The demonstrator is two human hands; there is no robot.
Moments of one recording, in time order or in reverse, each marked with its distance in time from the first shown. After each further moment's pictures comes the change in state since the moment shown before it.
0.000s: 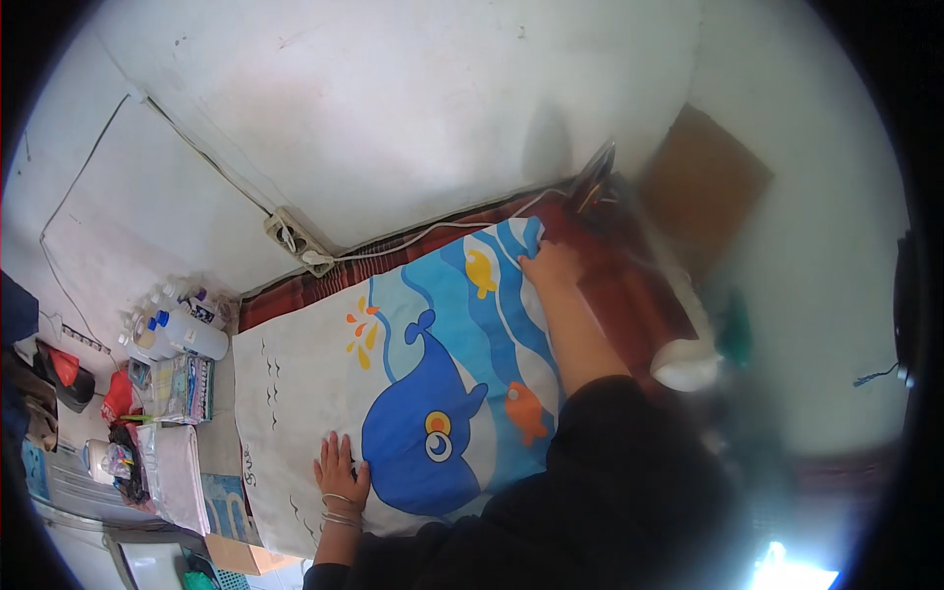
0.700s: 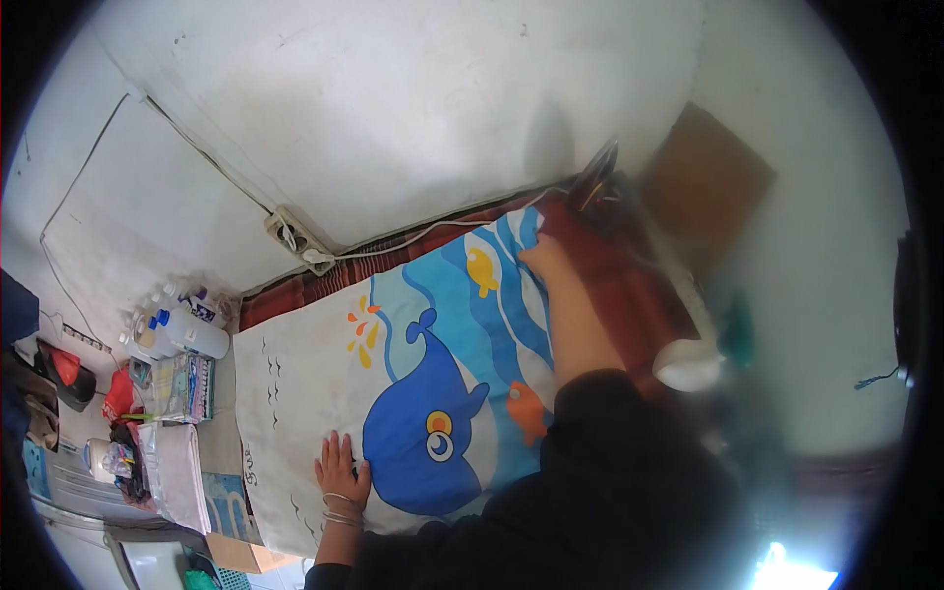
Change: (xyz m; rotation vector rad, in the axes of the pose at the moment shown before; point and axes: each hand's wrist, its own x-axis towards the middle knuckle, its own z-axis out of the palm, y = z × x) left_hand 0.000 0.001 -0.001 -0.009 0.000 0.004; right_hand 0.038 0.007 0.022 0.295 -0.228 -0.057
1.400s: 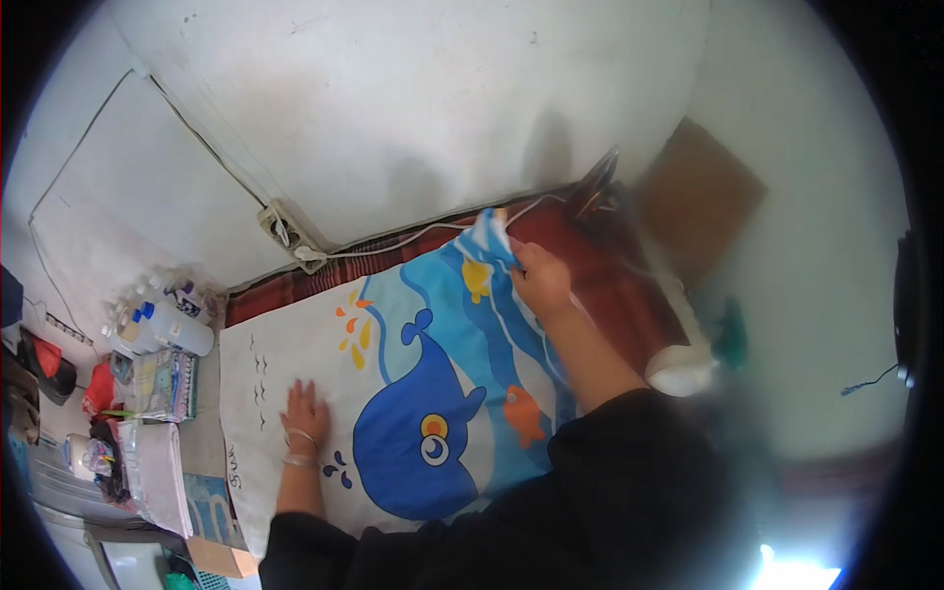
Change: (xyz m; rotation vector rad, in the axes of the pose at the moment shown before) left_hand 0.122 -0.051 0.019 -0.010 -0.012 -0.097; right_hand -0.069 -0.007 -0.005 -0.145 0.549 -0.777
